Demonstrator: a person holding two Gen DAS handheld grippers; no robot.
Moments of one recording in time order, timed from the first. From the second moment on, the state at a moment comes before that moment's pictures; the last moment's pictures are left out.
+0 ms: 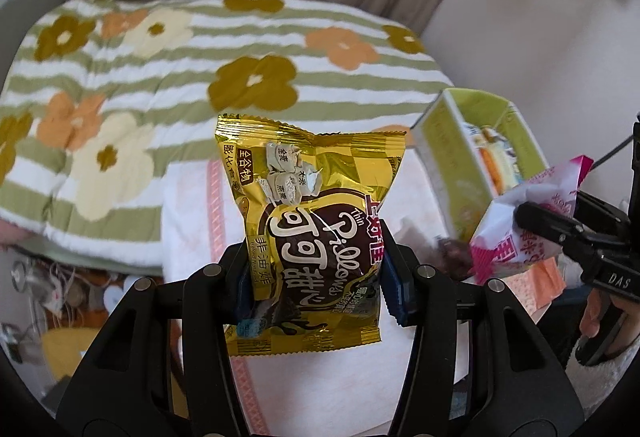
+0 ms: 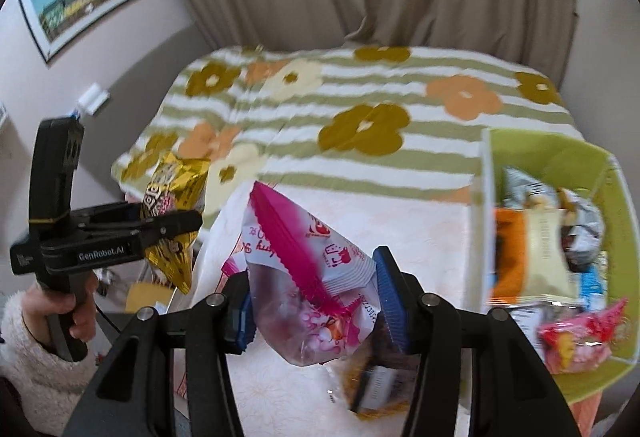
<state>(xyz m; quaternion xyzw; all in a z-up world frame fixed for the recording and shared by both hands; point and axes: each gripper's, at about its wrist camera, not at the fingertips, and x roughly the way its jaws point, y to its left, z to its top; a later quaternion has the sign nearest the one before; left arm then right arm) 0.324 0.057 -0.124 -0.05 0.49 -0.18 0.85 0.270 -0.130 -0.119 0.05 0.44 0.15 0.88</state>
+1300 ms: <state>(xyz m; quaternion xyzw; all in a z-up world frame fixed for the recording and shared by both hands) 0.355 -0.307 -0.144 -0.02 0.52 -0.22 0.83 0.281 -0.445 -0.122 0.14 0.43 0.08 0.89</state>
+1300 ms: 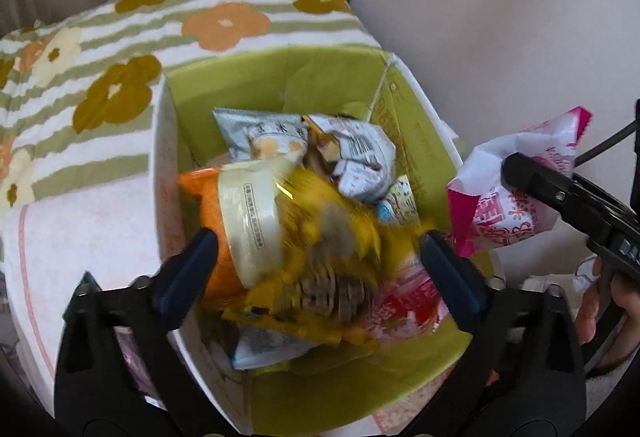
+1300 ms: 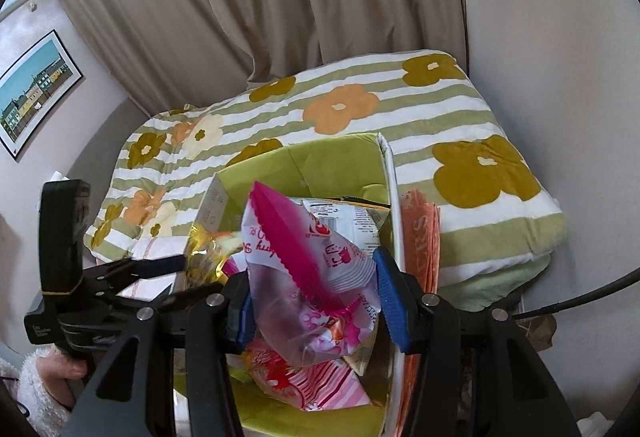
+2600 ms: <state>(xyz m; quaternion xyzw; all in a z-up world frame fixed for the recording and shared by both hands) 0.305 -0.179 -0.118 -0.08 0.49 -0.13 0.86 0.301 -0.397 -0.111 0.15 0.42 0.13 0.89</state>
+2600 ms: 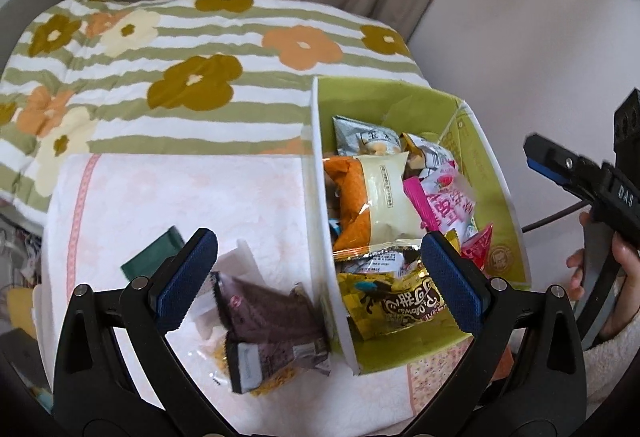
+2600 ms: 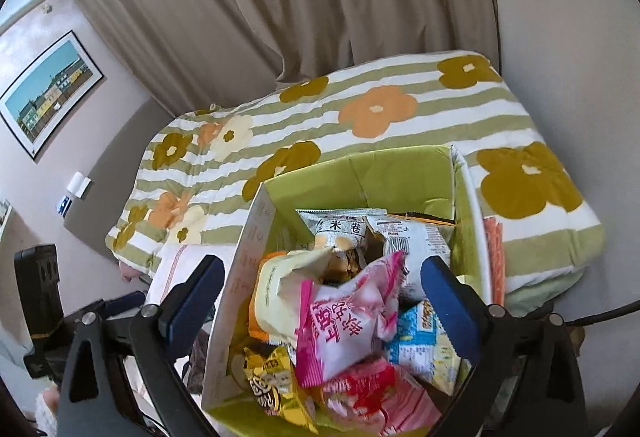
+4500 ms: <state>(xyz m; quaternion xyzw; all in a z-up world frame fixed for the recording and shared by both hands) 0.303 0.035 -0.214 0.06 0.53 -0.25 0.81 0.210 -0.096 -0.213 -0.07 0.43 -0.09 0.90</state>
